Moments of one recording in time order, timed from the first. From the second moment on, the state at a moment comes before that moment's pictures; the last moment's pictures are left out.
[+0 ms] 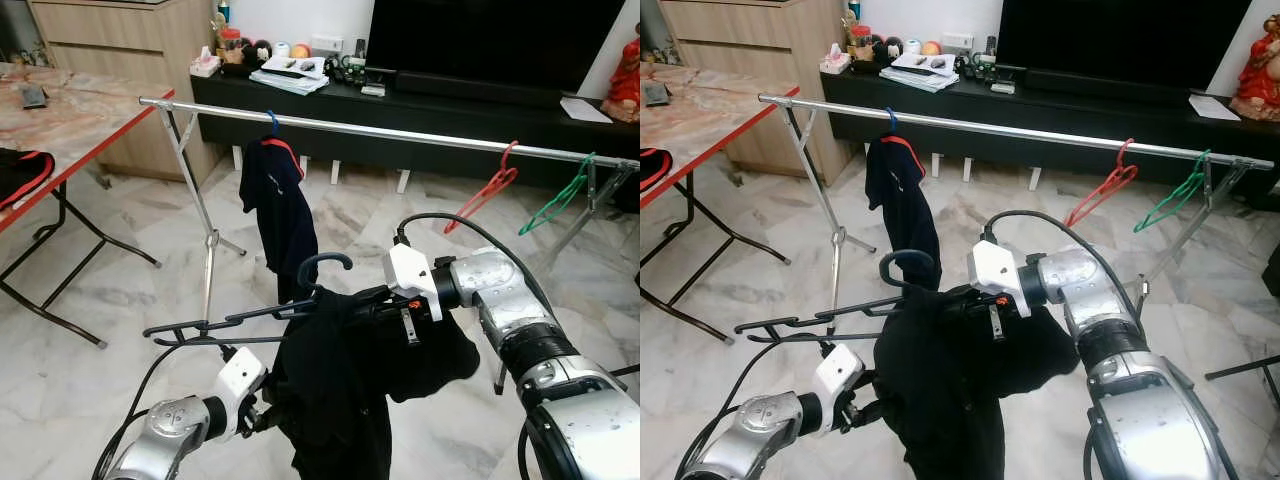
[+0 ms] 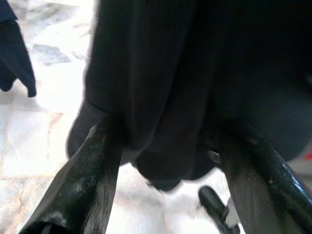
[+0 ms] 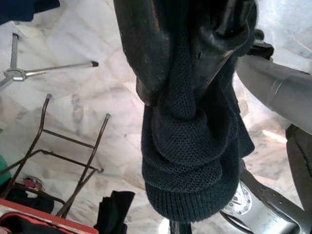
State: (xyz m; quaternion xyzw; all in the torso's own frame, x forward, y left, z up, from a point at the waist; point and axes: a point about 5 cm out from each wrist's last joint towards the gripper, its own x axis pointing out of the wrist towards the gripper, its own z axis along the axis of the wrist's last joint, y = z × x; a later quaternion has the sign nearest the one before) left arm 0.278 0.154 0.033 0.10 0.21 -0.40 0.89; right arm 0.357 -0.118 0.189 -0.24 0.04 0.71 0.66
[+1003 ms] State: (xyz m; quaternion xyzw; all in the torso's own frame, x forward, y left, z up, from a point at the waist) left arm 0.291 0.157 0.035 0.23 0.15 -0.29 0.92; right arm 0.376 -0.093 0.194 -0.24 0.02 0.60 0.76
